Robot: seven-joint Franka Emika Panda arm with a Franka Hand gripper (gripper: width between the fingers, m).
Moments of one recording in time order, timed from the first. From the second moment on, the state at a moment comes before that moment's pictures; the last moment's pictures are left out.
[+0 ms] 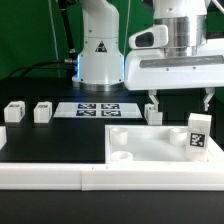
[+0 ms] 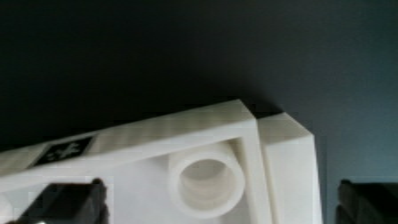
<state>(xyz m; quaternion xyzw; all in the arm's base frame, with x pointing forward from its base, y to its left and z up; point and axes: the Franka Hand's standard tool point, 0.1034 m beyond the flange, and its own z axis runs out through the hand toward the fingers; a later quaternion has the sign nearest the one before) 0.498 0.124 0.060 -0.99 0.11 -0.01 0.05</state>
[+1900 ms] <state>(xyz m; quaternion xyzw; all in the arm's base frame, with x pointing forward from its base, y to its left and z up) 0.395 0.111 0.019 -0.91 -0.03 0.42 0.02</state>
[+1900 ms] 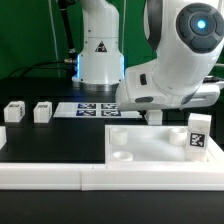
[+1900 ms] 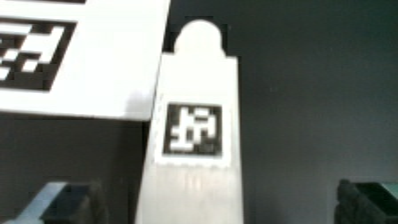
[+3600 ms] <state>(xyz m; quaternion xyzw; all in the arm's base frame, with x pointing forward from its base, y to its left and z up) 0.373 0.102 0.004 -0.89 0.00 0.46 0.01</state>
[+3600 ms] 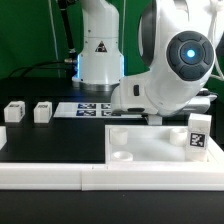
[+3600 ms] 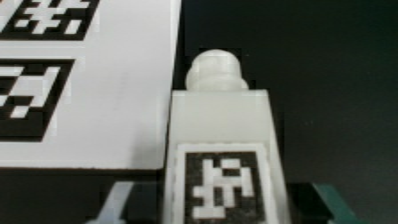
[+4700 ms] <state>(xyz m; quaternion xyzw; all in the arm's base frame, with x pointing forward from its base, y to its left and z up) 0.440 0.053 0.099 -0.94 -0.05 0.33 0.07</state>
